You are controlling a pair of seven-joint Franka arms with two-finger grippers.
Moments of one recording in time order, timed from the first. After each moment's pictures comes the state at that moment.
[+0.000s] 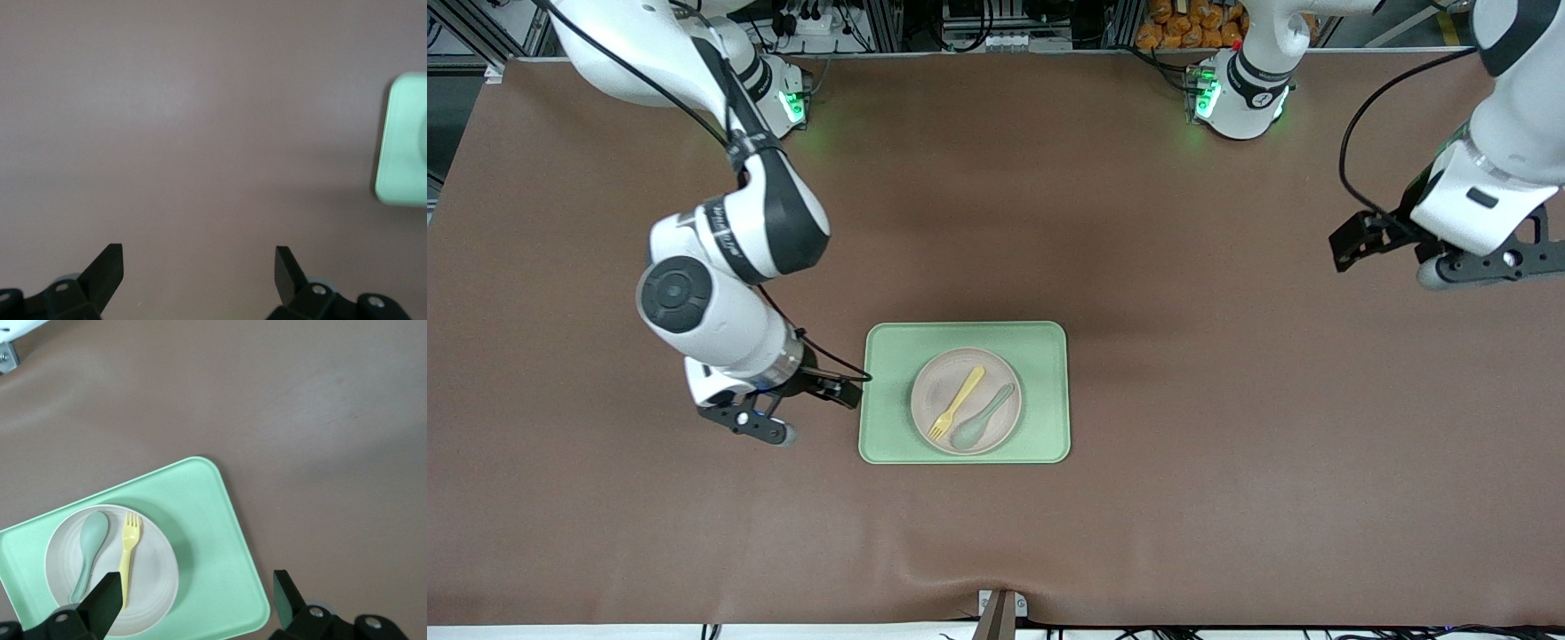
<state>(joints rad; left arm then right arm) -0.15 0.02 -0.03 -1.57 0.06 1.57 -0.19 0.37 0.58 0.01 -1.38 0.06 2.03 0.71</state>
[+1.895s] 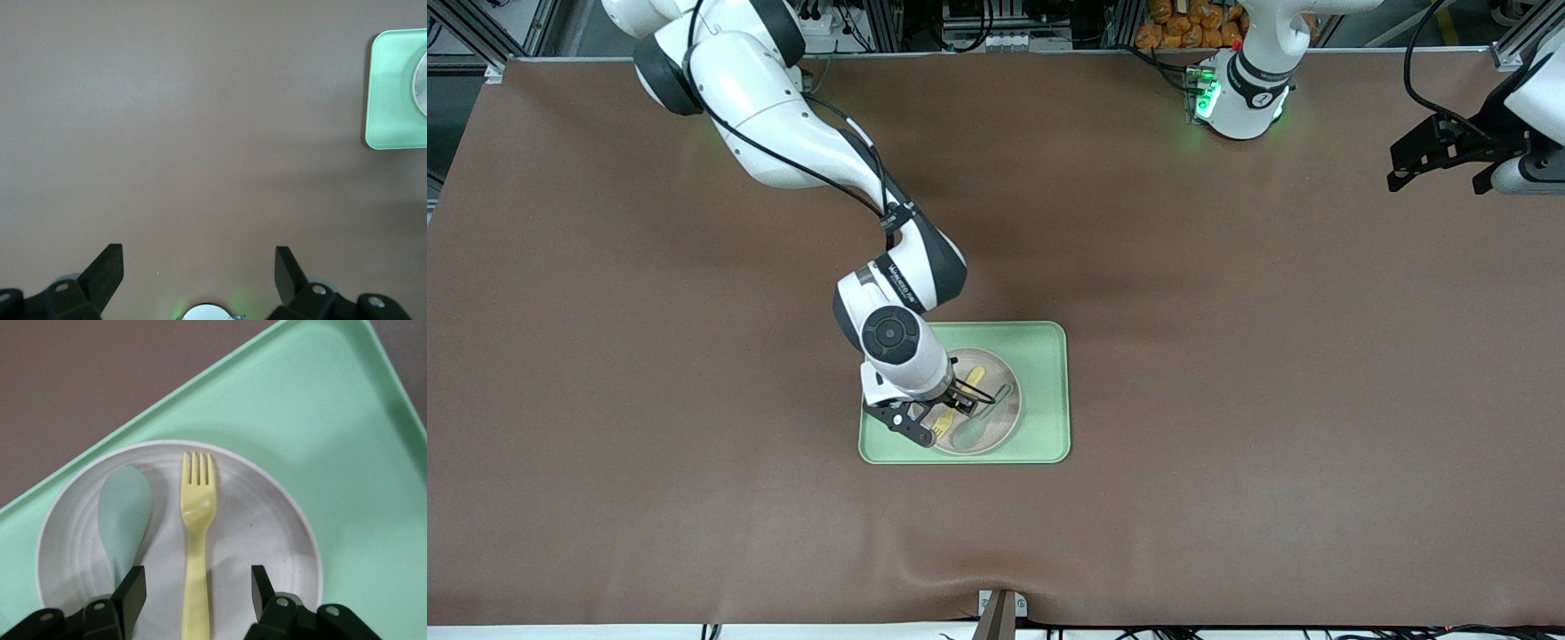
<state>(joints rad) -0.09 -0.08 -0.01 -1.57 0.00 1.45 -0.05 0.57 0.98 0.01 -1.10 0.06 2.14 1.08</state>
